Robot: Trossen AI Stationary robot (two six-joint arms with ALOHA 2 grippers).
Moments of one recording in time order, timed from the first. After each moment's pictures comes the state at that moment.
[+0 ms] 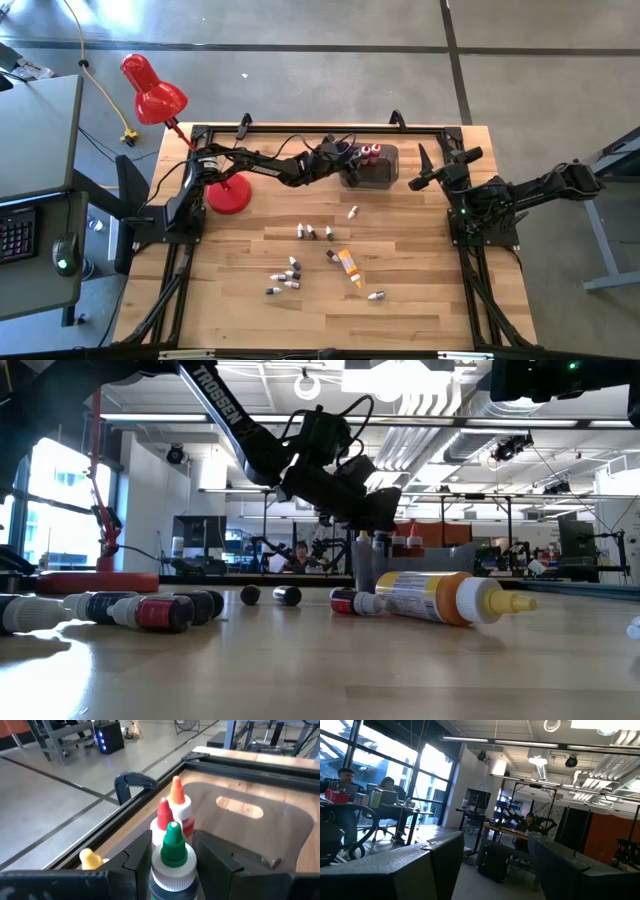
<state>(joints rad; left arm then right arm) 0.28 2.13 1.33 0.55 -0.30 -0.01 0.17 0.79 0.22 1.36 1.09 -0.95</state>
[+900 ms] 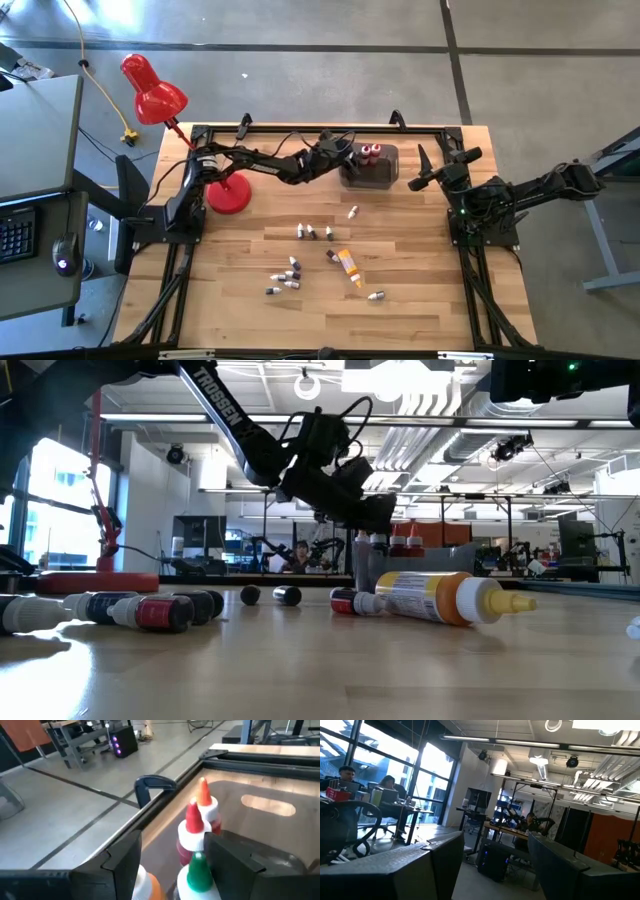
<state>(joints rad) 0.29 2.12 1.33 0.56 -0.36 0.08 0.17 0.79 0.22 1.35 1.09 -0.94</state>
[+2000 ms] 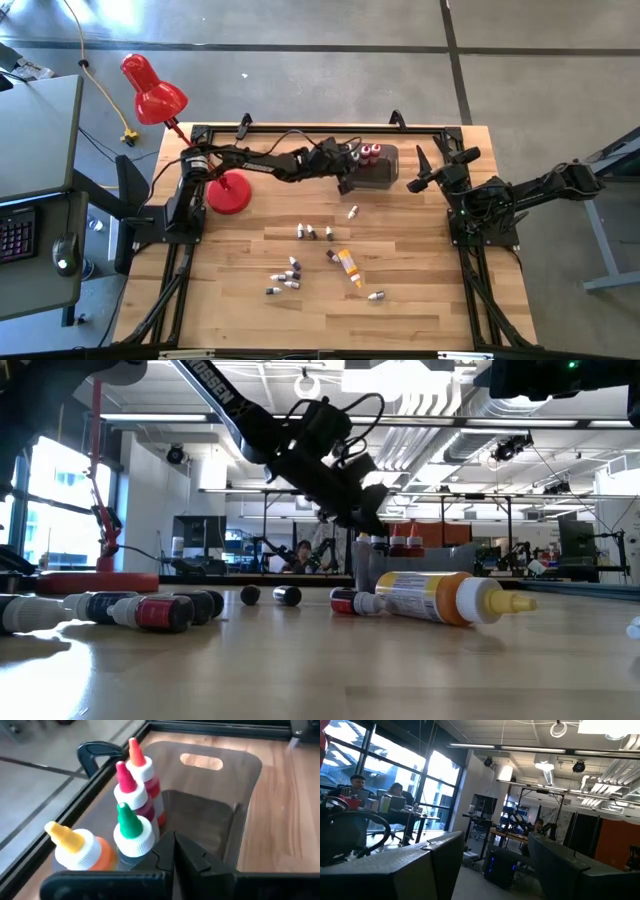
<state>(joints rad) 0.28 2.03 1.33 0.25 -0.13 0.07 0.17 0.79 0.22 1.34 1.04 -0.92</state>
